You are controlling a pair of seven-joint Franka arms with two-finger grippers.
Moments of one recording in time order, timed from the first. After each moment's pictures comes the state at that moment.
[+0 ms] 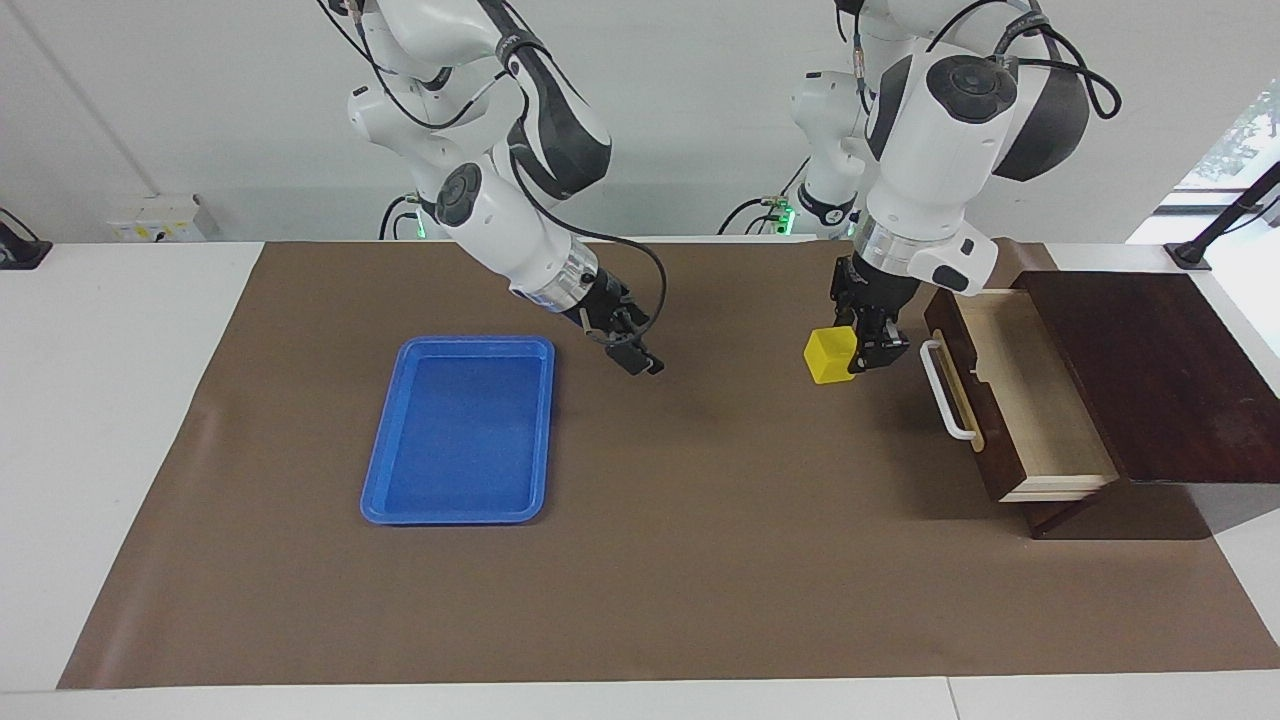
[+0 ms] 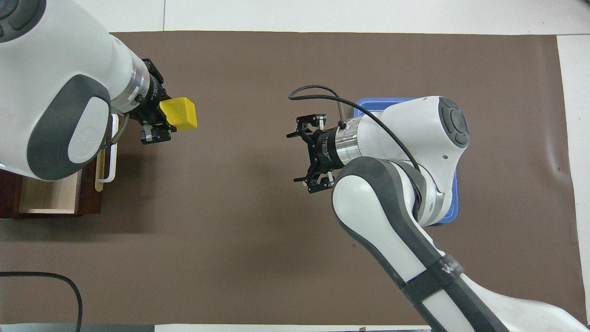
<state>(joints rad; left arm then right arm) -0.36 0.22 -0.02 -1.45 0.01 1.70 -2.02 0.45 0.20 0.04 -1.86 0.77 2.25 1.45</state>
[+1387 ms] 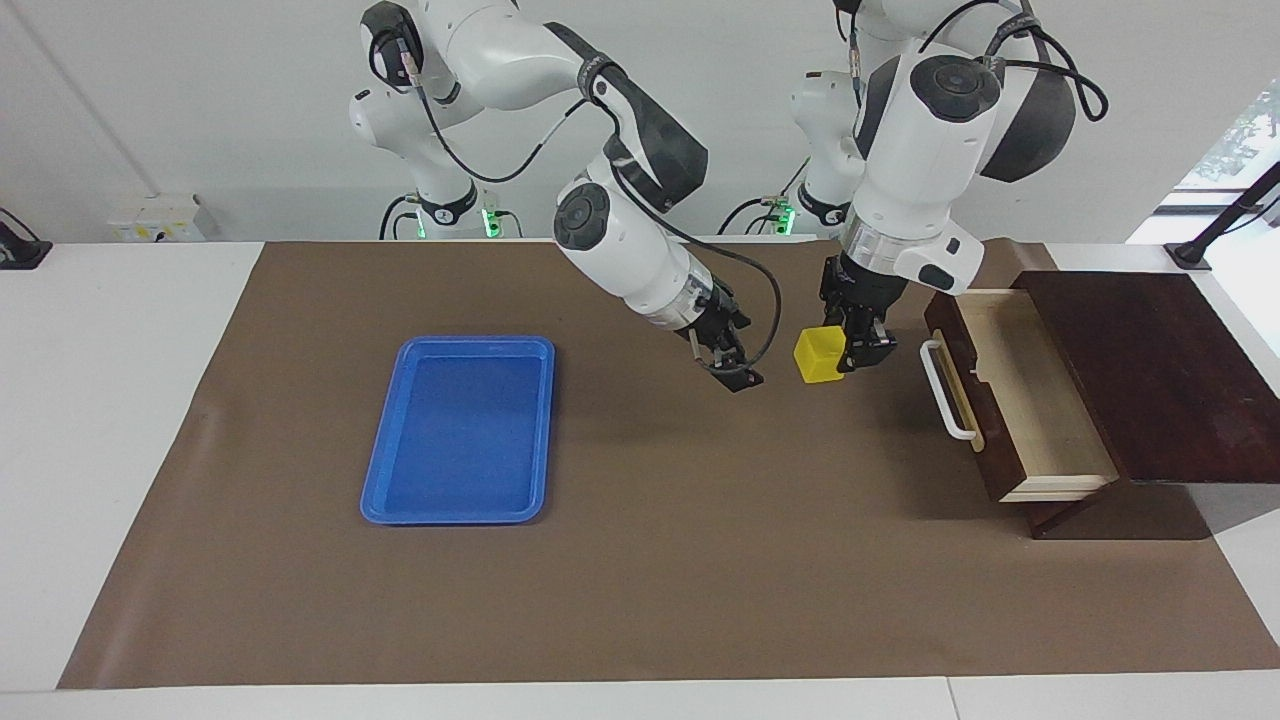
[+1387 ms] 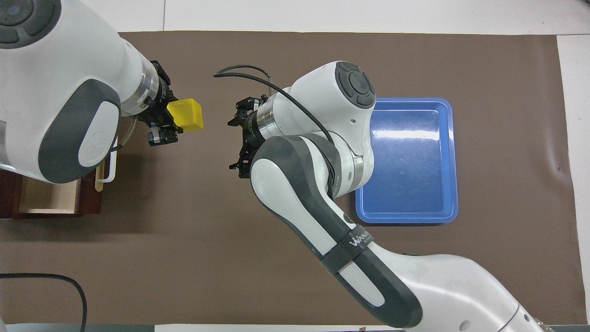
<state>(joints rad) -0.37 0.22 -0.02 -1.45 0.01 1.71 -2.03 0.57 0.52 0.02 -1.33 0.68 2.12 1.86</state>
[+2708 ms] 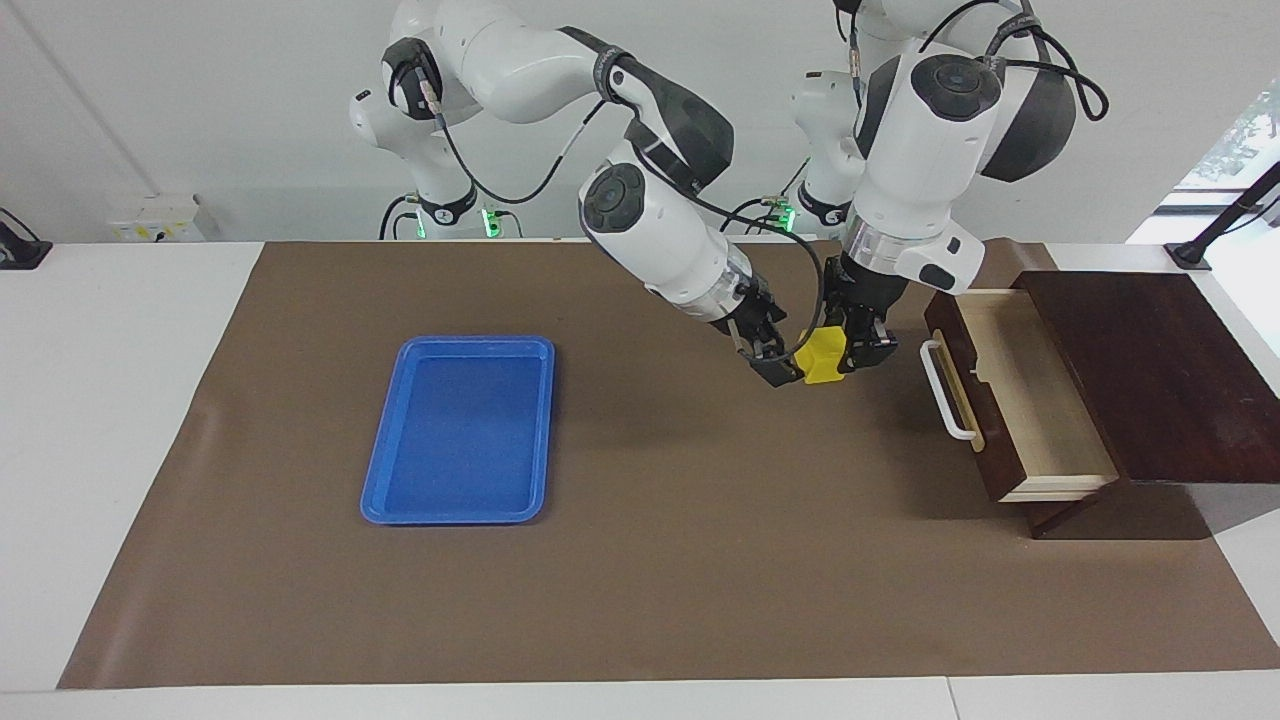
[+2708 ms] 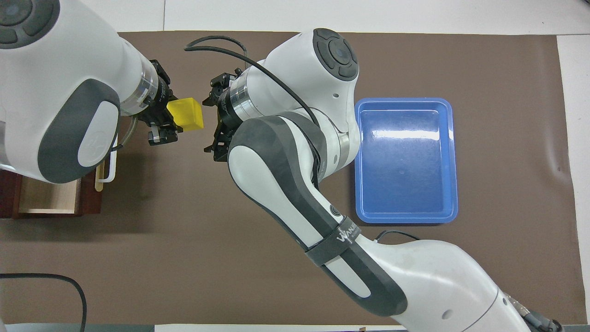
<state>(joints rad) -0.37 0.22 -0.01 -1.45 0.01 1.71 -2.03 0.60 0.66 0.03 -1.06 0.63 2.03 1.93</state>
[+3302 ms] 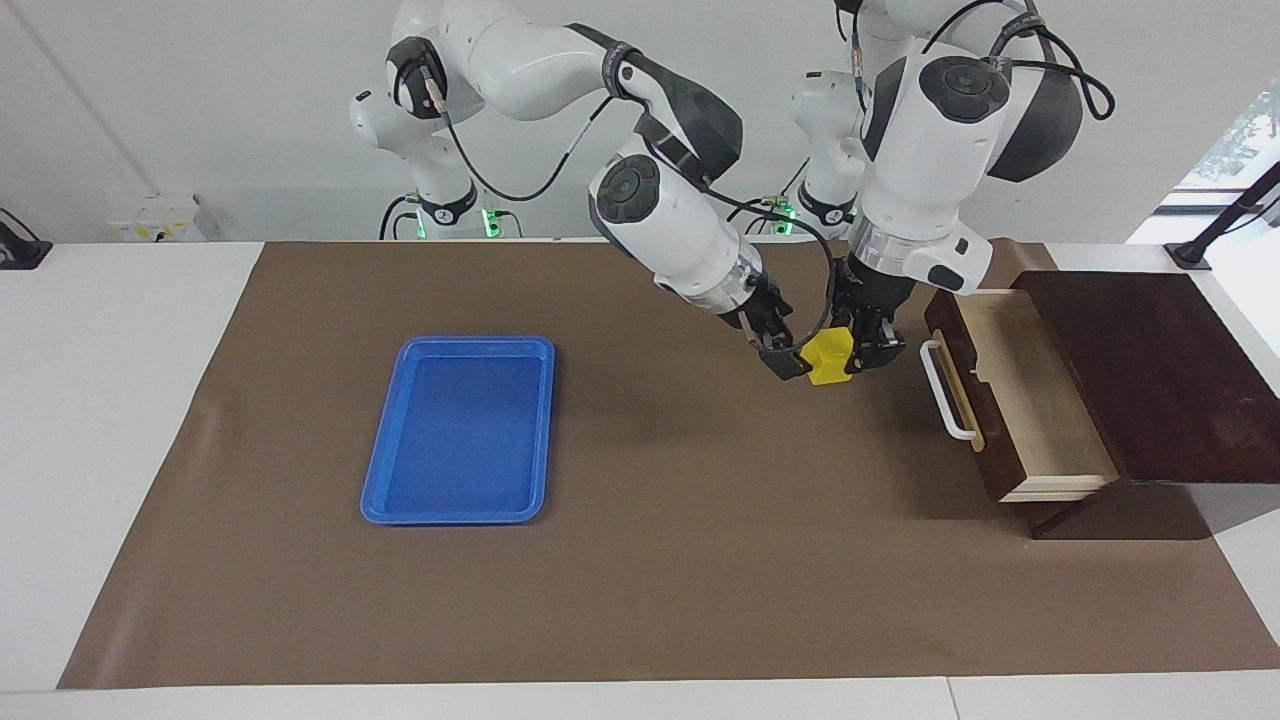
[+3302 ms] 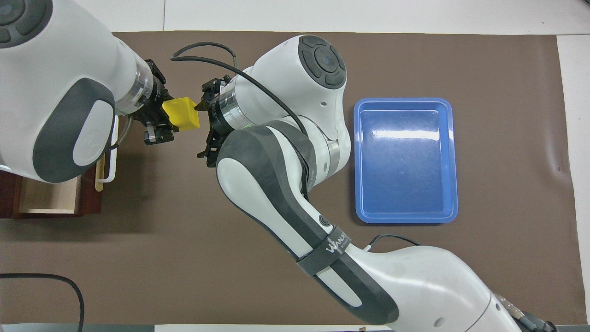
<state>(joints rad) -0.37 0.21 0.00 -1.45 0.01 1.71 -2.03 0.61 0.66 0.02 -1.05 0.62 2.03 1.93</state>
